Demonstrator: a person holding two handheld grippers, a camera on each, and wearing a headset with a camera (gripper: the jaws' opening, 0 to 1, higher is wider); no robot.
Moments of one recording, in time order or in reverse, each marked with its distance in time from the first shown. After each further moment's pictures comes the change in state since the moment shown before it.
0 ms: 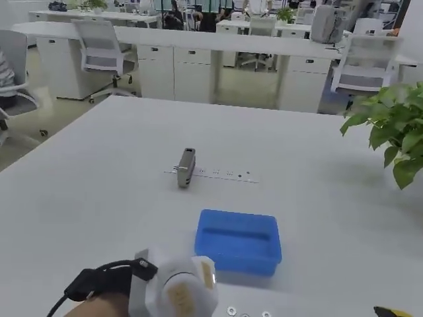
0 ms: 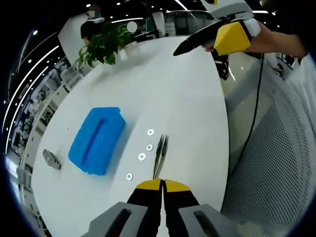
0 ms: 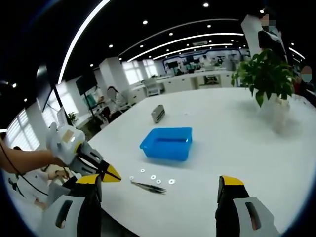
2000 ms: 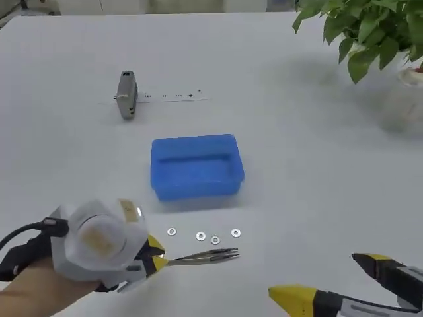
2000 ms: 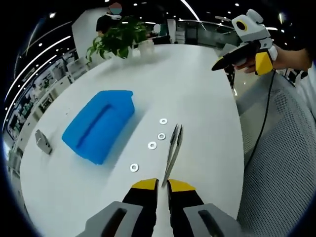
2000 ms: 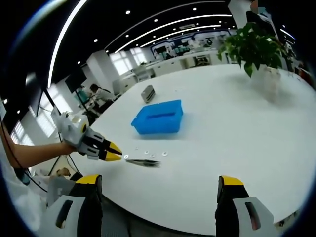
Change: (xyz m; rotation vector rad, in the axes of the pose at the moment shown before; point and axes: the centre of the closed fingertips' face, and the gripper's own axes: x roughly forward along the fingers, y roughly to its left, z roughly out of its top) left arm 0.042 0.030 -0.038 -0.088 -0.063 -0.067; right arm -0.003 -0.016 -0.059 0.121 0.154 -0.051
